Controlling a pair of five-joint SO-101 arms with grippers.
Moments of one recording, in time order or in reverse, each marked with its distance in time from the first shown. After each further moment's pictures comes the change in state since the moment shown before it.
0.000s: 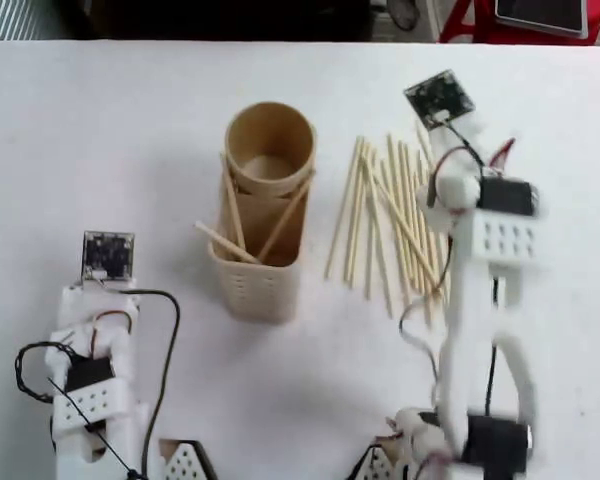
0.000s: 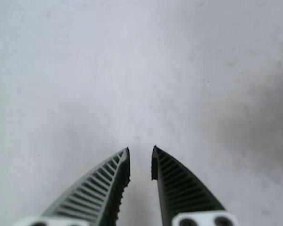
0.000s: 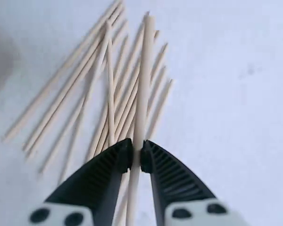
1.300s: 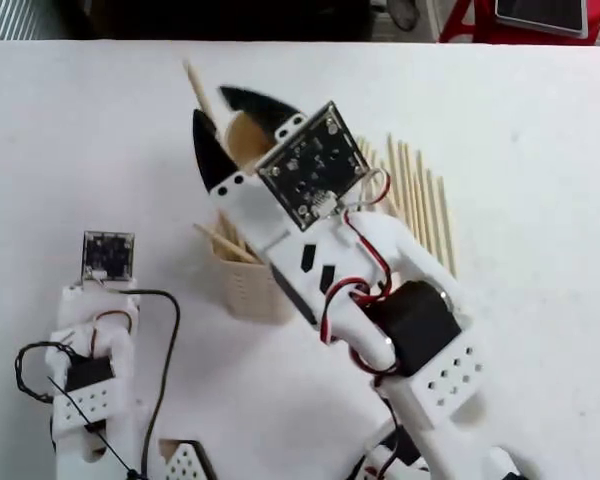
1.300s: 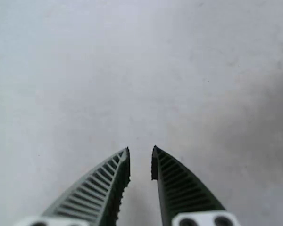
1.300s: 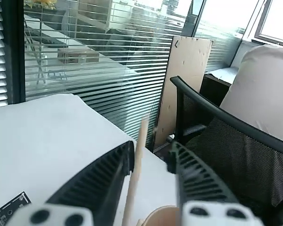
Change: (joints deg) left arm 0.0 0.0 0.0 0.0 0.0; right arm -46.0 -17.9 -4.4 -29.0 -19.9
